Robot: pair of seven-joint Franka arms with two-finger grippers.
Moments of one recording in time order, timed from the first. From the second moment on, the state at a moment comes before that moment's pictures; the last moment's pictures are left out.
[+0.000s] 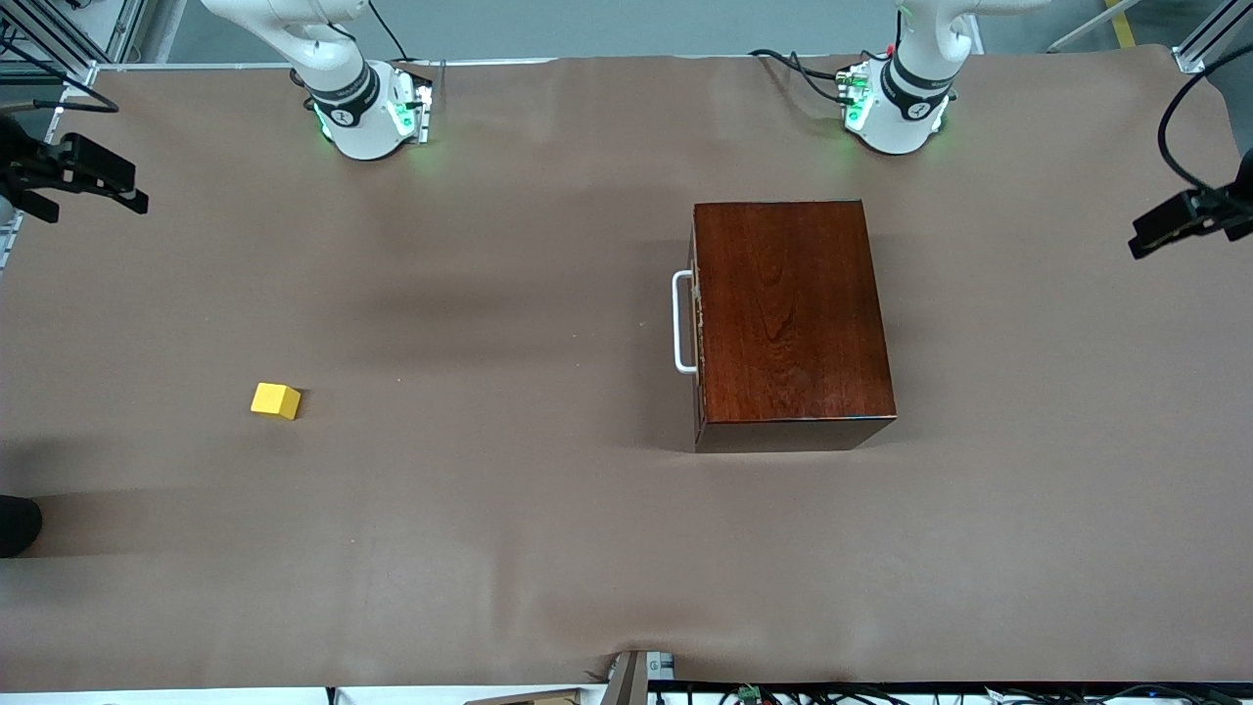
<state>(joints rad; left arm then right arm) -0.05 0.00 0.05 -1.49 0.08 1.45 -0.13 -0.04 -0.04 0.01 -1.50 0.03 1.36 -0.11</state>
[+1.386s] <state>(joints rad) 0.05 -0.08 -0.15 -1.55 0.07 1.44 -0.09 -0.06 -0.04 0.01 -1.50 0.03 1.36 -0.11</state>
